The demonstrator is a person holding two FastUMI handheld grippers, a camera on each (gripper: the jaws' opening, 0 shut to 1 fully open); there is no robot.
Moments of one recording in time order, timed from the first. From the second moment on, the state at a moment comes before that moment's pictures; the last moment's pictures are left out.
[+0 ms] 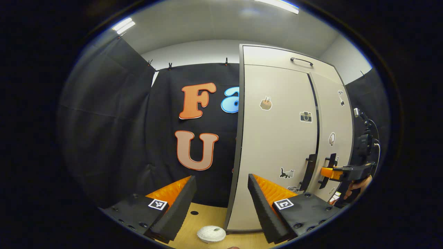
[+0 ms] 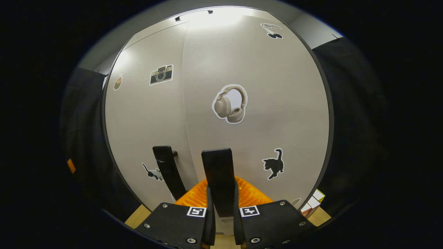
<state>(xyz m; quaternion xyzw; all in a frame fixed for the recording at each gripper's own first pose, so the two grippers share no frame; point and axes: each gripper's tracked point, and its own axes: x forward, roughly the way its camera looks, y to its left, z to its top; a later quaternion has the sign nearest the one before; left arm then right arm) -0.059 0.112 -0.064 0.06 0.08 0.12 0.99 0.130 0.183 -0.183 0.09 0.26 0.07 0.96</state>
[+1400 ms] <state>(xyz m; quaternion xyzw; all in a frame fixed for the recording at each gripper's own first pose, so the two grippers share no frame) -0.063 0.040 -0.040 0.07 0.05 0.10 0.99 0.055 0.121 -0.153 0.09 0.23 0.14 0.96</state>
